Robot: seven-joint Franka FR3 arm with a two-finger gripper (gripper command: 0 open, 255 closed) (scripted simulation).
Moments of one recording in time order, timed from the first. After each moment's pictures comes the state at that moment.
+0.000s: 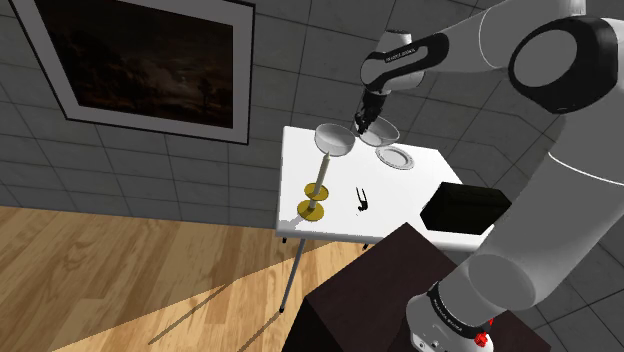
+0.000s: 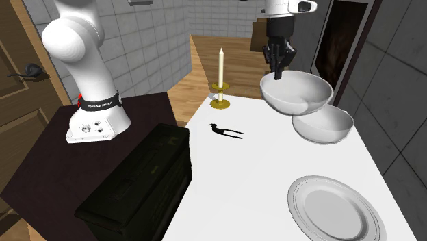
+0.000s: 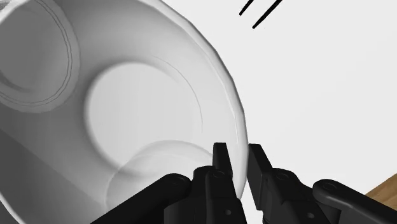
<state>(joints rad) -0.10 0.19 -0.26 -1.98 -0.05 2.24 -0.37</state>
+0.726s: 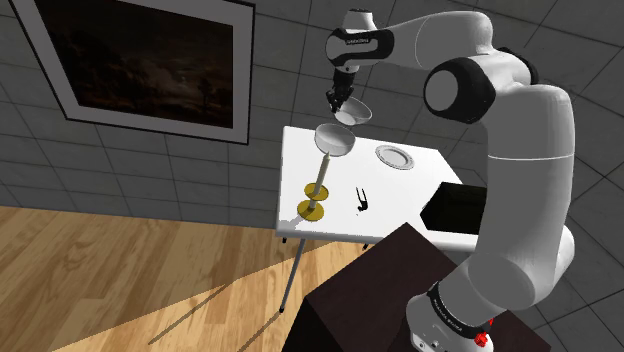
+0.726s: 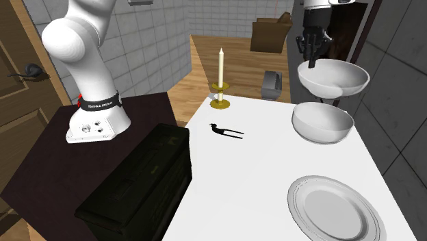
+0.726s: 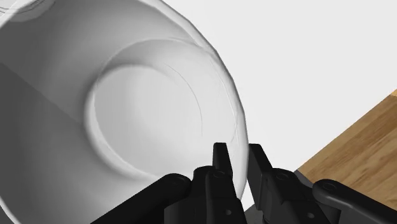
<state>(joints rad) -0.11 0.61 -0.21 -1.30 0.02 1.97 -0.33</state>
